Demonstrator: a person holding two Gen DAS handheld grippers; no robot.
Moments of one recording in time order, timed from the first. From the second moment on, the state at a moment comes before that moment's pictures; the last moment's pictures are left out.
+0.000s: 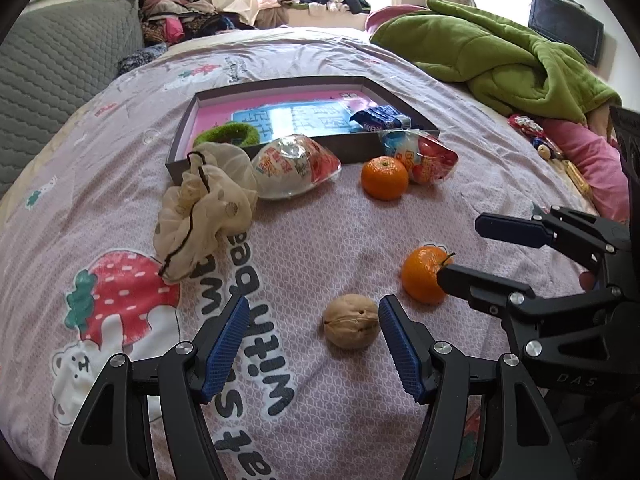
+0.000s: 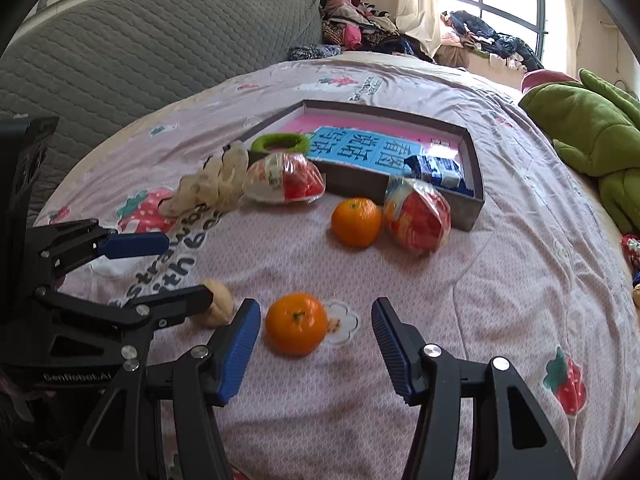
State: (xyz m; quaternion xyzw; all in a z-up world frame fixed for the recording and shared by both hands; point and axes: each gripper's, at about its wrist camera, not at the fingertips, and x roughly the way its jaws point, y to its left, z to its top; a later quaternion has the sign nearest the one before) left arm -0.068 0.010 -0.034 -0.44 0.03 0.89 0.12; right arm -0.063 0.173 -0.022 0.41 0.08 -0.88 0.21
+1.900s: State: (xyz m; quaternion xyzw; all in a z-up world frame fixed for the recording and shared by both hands) left arm -0.088 0.008 -0.063 -0.46 0.02 0.88 0.15; right arm -0.075 0.164 -0.054 0.42 0.08 -0.86 0.27
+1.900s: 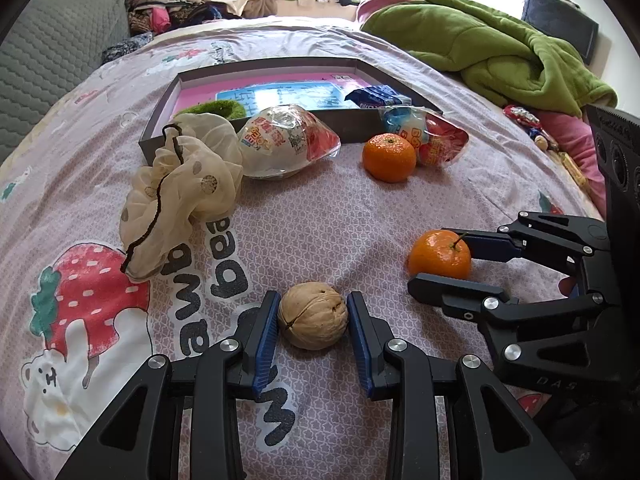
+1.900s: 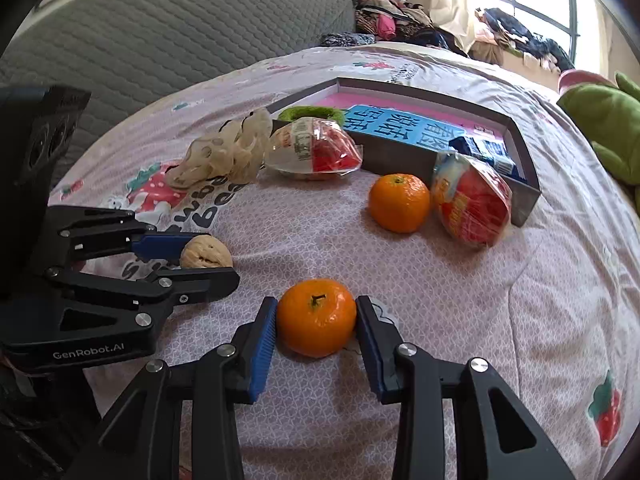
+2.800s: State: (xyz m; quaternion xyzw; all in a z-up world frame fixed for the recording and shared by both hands) left arm -0.079 0.004 -0.044 -0.43 0.02 0.89 0.15; right arm -0.085 0.193 -0.045 0.42 0.01 -0.88 0.24
